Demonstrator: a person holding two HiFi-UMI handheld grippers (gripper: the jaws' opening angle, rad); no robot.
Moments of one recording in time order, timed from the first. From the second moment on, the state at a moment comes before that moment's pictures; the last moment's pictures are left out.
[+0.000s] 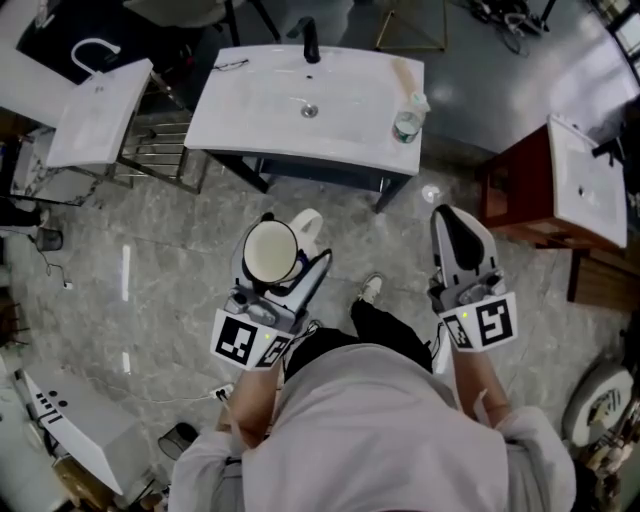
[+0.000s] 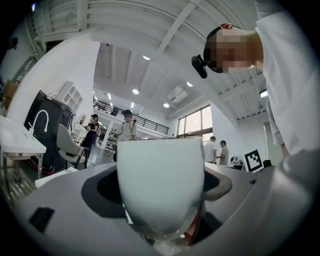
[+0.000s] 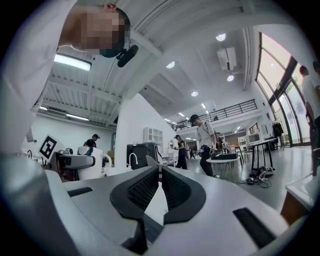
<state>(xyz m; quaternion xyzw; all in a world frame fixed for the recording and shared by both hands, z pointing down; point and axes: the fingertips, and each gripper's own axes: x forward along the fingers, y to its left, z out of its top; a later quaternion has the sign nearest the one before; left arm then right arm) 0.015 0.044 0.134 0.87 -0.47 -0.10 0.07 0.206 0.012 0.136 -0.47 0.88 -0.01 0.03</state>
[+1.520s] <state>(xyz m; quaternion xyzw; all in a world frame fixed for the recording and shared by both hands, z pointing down) -0.007 -0.077 0.439 0.90 -0.42 -0.06 0.06 0.129 -0.069 0.371 -0.46 0.88 0.04 -0.03</state>
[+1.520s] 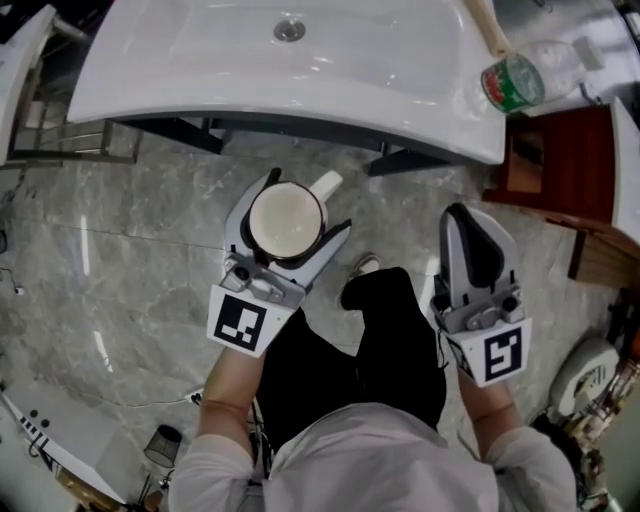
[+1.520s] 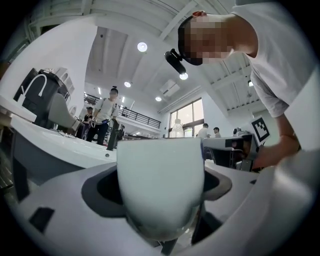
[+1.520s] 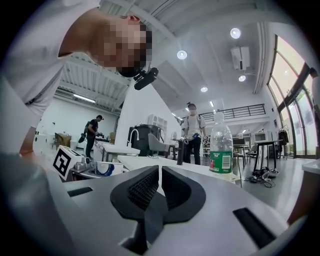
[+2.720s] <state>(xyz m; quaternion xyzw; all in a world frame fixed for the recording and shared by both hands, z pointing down) -0.006 -0.202 0.666 0.89 -0.45 -0.01 0.03 0.102 -0.103 0.557 -0.48 0.88 0.04 -0.05</state>
